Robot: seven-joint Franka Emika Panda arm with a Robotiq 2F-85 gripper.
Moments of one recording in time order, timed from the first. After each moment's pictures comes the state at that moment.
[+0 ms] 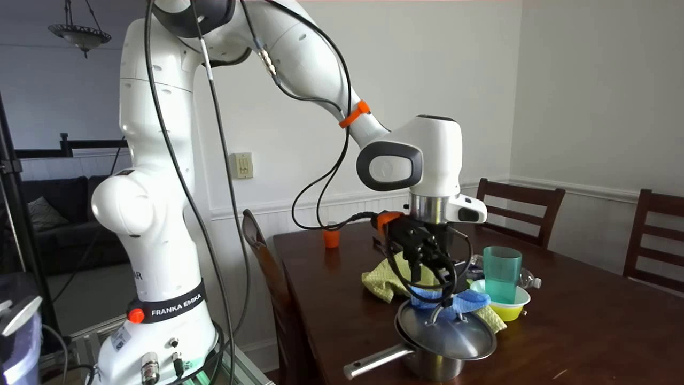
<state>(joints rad) -0.56 0.18 -0.27 -2.31 0.19 2.50 -0.59</state>
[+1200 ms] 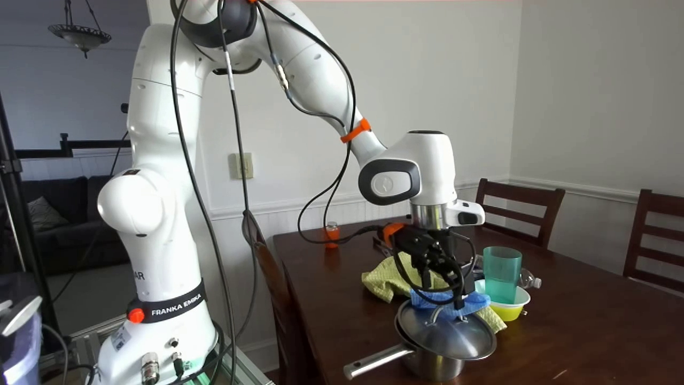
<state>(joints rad) -0.48 0.27 -0.30 -2.31 0.19 2.69 -0.55</state>
